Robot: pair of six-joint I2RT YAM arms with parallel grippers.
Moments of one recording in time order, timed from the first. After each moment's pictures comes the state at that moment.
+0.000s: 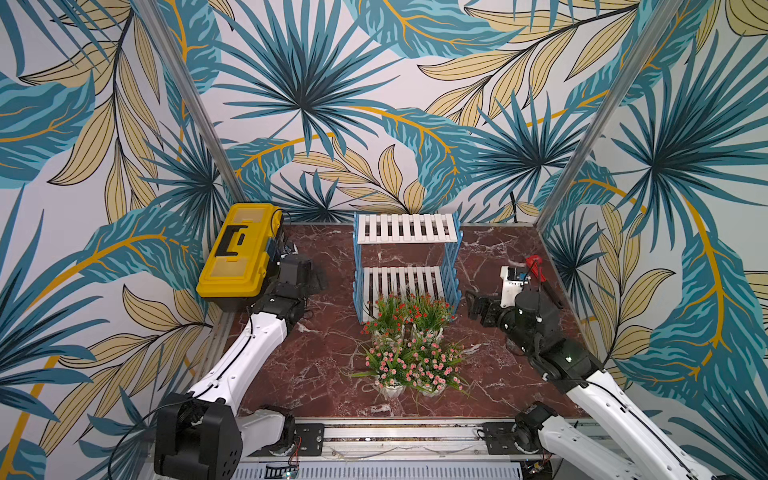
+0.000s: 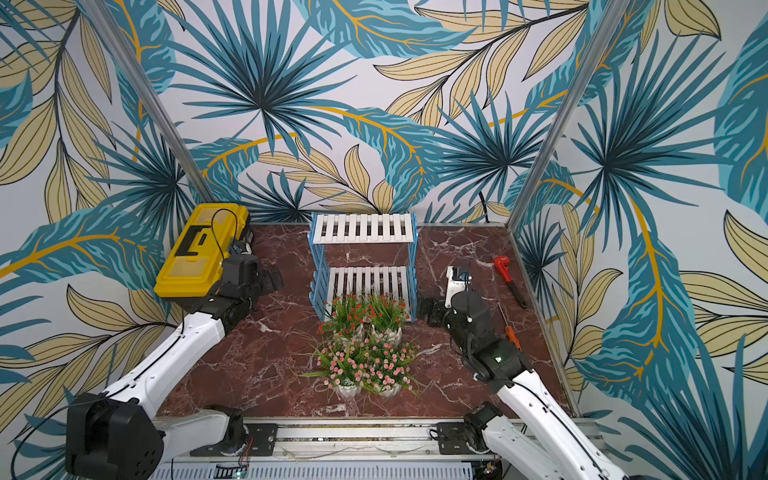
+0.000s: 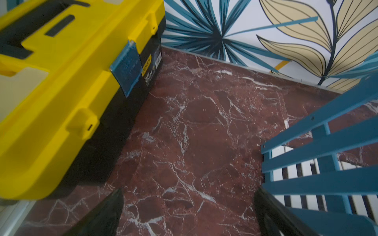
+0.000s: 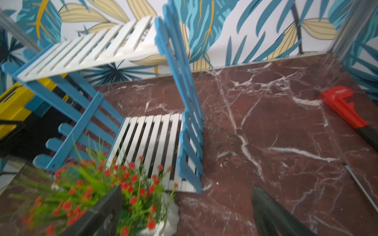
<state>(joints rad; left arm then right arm) -0.21 1.21 0.89 -0.34 -0.33 -0.40 0.54 0.73 0.75 -0.47 0.28 0.40</state>
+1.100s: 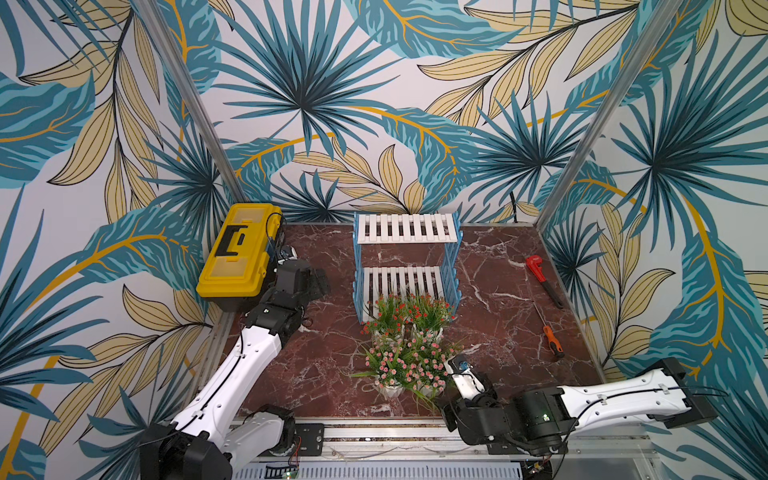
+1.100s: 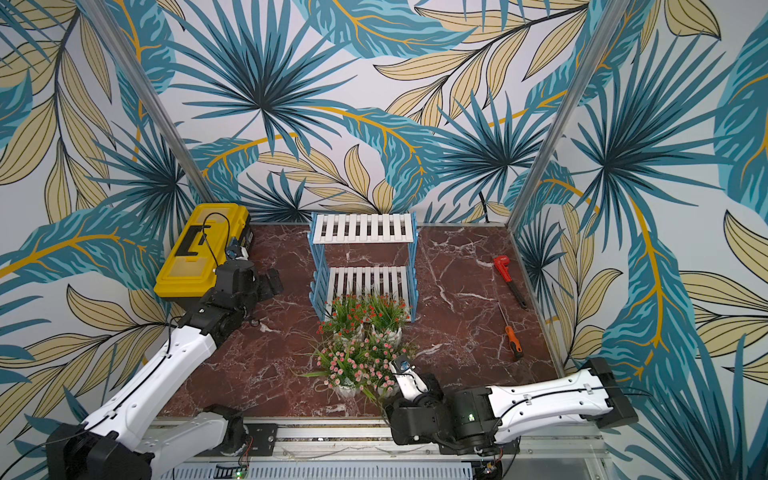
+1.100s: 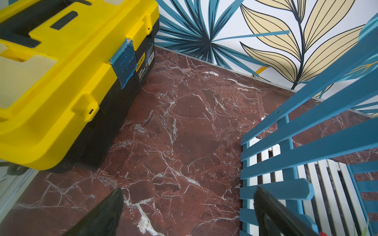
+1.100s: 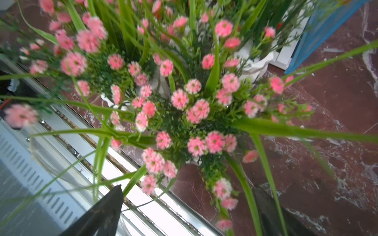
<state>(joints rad) -0.24 1.08 0.89 -0.41 -0.31 -0.47 1.66 0.87 0.65 -0.89 0.65 0.98</state>
